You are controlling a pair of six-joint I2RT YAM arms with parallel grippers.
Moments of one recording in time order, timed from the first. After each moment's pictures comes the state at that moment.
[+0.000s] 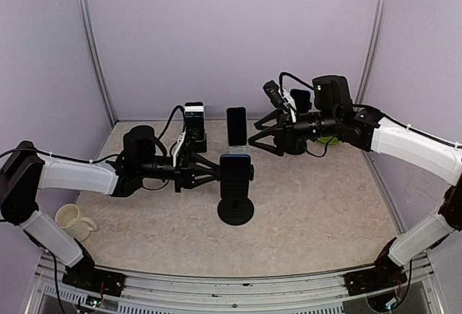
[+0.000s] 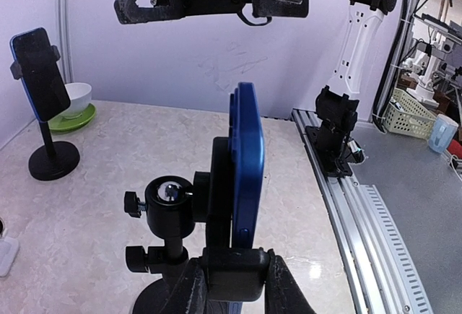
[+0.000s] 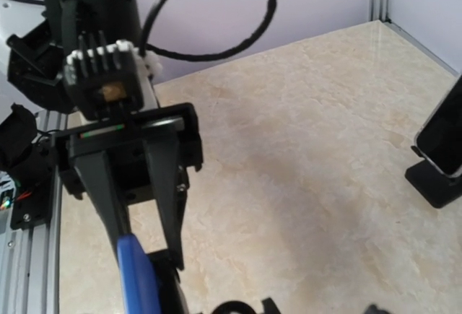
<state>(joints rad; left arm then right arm) -0.66 1.53 0.74 0.63 0.89 0.01 0.68 1.44 1.26 -0.19 -0.64 -0.08</state>
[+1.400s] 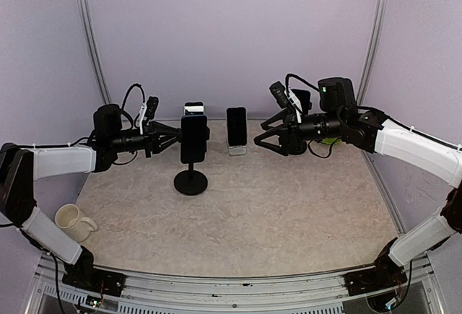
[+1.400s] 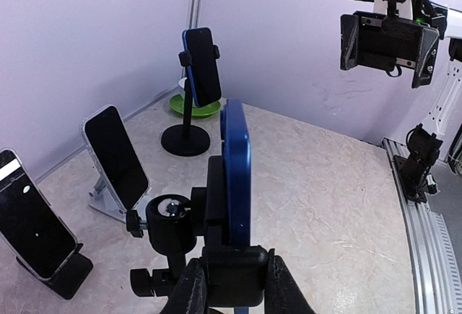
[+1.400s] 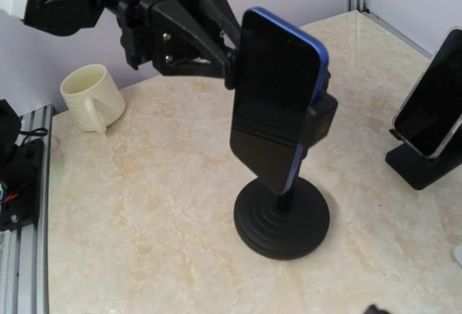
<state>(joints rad) -0.29 1.49 0.84 0.49 0.93 0.01 0.64 1.41 1.22 -0.19 -0.63 -0.08</state>
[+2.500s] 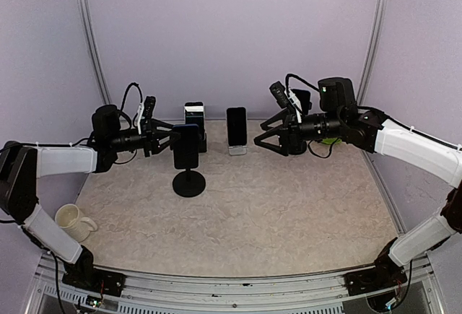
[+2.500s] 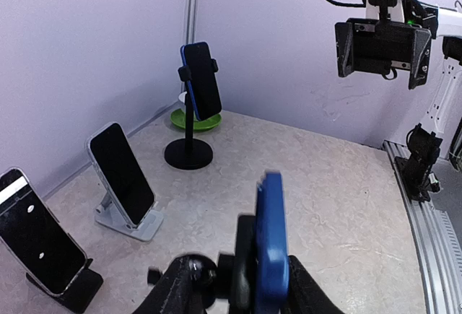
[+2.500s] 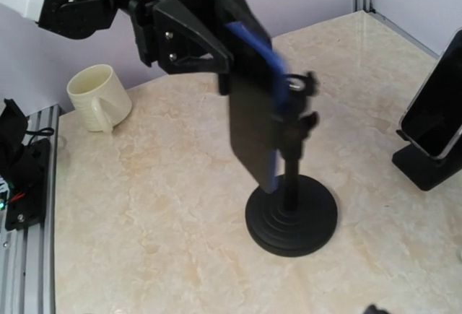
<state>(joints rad) -0.25 1.52 0.83 0.58 0.98 0.01 0.64 1.41 1.22 -0.19 -0.64 -0.07</state>
